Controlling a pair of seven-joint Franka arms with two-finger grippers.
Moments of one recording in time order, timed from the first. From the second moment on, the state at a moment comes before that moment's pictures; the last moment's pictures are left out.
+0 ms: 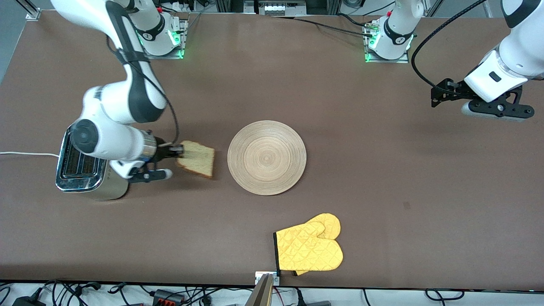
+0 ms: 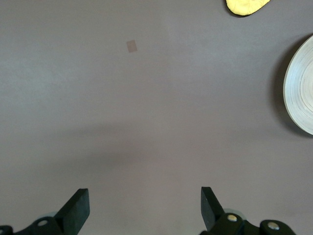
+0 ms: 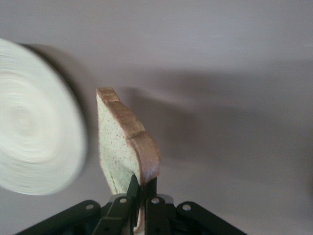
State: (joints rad) left arm 0.12 -0.05 -0.22 -1.75 0.00 1.62 0.02; right arm 0.44 0.43 -0.26 -1.64 0.27 1.88 -0.01
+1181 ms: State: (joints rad) left arm 0.02 -0.03 -0.08 -1.75 0.00 1.61 0.02; right arm 0.44 0.38 -0.42 -1.47 -0.40 1.61 -0.05
